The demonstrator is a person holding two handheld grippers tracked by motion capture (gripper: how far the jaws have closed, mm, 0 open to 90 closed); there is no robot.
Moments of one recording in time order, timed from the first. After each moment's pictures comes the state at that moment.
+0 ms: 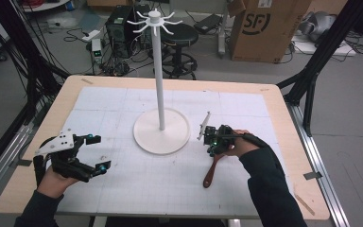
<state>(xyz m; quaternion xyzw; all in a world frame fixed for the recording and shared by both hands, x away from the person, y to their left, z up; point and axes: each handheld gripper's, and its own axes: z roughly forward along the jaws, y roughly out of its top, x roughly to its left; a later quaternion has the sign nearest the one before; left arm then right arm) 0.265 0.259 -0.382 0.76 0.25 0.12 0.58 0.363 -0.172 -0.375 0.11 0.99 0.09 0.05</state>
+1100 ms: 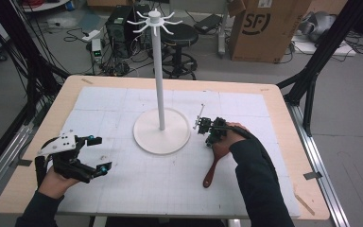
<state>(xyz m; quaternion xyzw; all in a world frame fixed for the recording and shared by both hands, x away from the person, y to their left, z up) 0.266 0.258 -0.386 0.77 0.25 0.11 0.58 0.410 -0.164 -0.401 0.17 0.98 0.05 0.07</state>
